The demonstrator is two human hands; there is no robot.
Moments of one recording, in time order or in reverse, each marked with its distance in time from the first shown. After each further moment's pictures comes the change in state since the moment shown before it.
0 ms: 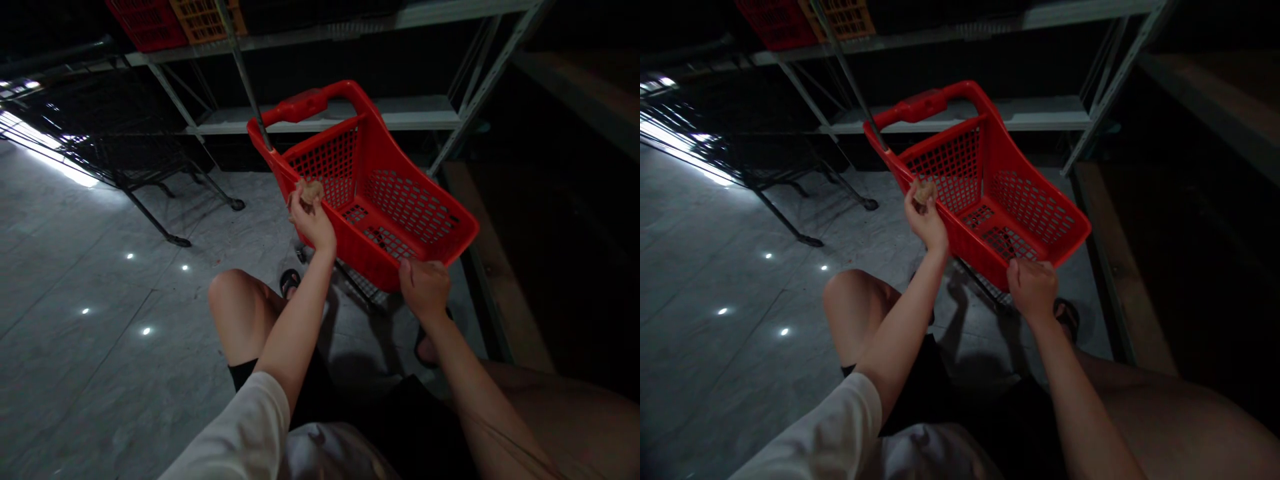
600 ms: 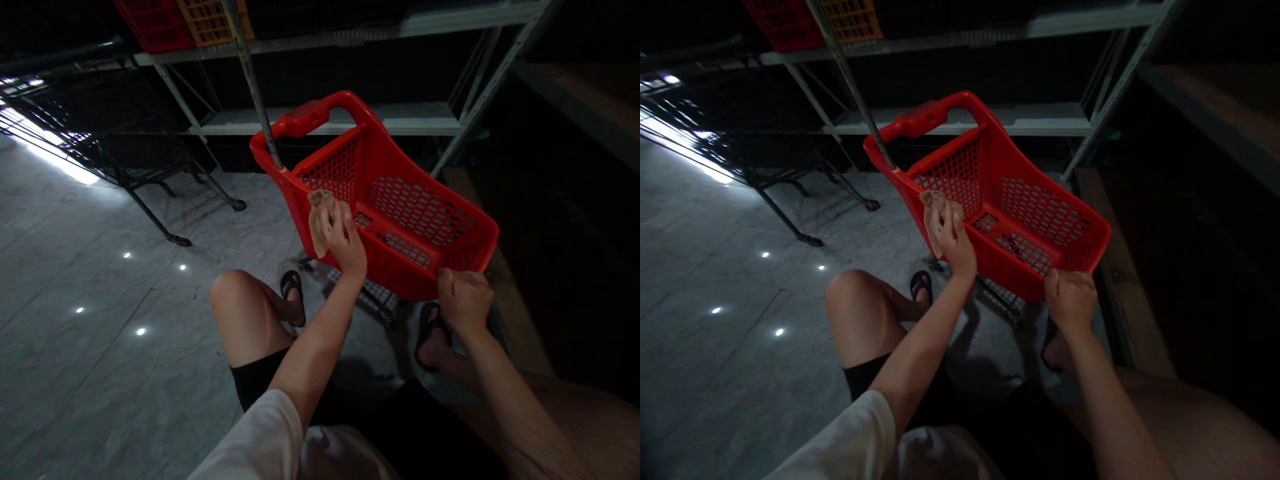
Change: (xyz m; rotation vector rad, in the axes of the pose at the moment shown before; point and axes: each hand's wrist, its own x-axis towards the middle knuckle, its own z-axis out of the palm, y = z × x) left_hand -0.060 0.041 -0.025 0.079 -0.167 0.032; right_hand -0.016 0.053 -0.016 -0.073 0.041 0.075
